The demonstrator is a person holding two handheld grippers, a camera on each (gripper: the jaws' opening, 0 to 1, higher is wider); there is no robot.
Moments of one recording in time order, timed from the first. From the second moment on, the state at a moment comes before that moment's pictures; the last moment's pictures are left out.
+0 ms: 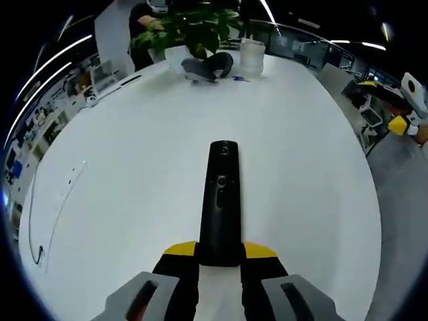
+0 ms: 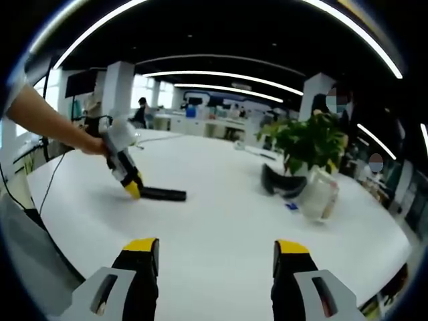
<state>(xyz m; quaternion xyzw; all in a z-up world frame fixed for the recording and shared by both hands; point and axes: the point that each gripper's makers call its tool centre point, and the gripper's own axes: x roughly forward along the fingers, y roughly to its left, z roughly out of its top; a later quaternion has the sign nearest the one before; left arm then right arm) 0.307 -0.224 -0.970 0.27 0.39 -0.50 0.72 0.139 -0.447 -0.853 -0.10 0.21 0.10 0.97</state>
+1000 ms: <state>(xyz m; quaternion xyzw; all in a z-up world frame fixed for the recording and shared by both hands) 0.214 -0.217 -0.950 0.28 0.39 -0.50 0.72 0.137 -0.446 -0.847 -0.10 0.19 0.10 0.97</state>
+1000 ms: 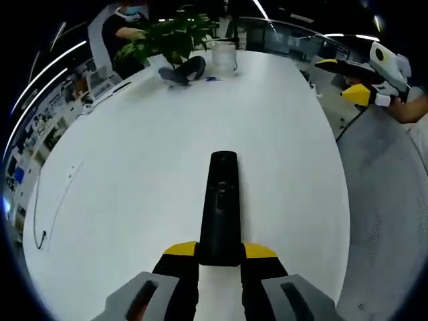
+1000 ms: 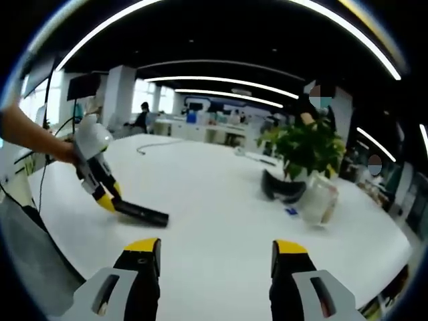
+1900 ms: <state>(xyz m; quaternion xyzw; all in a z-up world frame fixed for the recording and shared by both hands) 0.129 -0.208 -0.941 0.27 0.39 -0.48 0.74 0.129 -0.428 -0.845 -0.07 0.20 0.14 0.97</state>
